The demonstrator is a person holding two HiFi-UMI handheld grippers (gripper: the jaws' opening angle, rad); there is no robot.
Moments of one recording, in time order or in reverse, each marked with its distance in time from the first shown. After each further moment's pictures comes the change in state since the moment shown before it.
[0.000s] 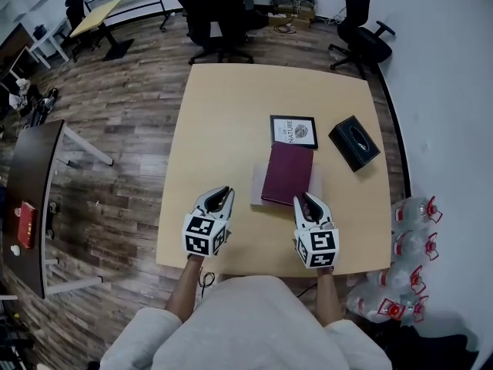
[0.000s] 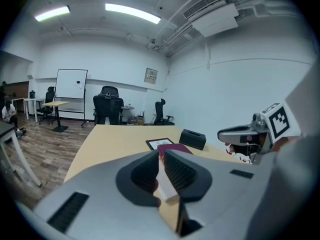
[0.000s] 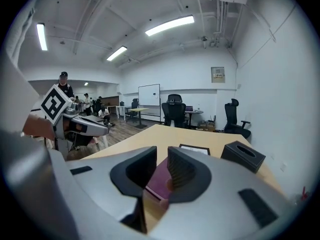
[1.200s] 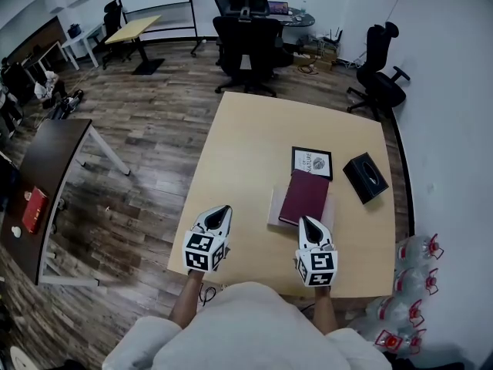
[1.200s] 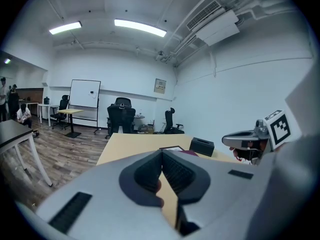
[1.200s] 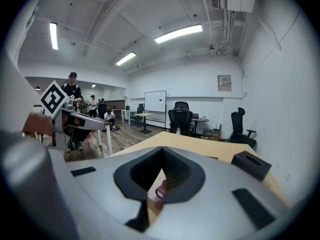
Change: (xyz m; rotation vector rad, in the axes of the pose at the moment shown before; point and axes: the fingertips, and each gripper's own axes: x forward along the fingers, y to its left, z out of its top) left arm -0.082 0.038 0.012 -0.019 -0.109 0.117; right arm -0.011 0.056 0.022 -0.061 -0.081 0.045
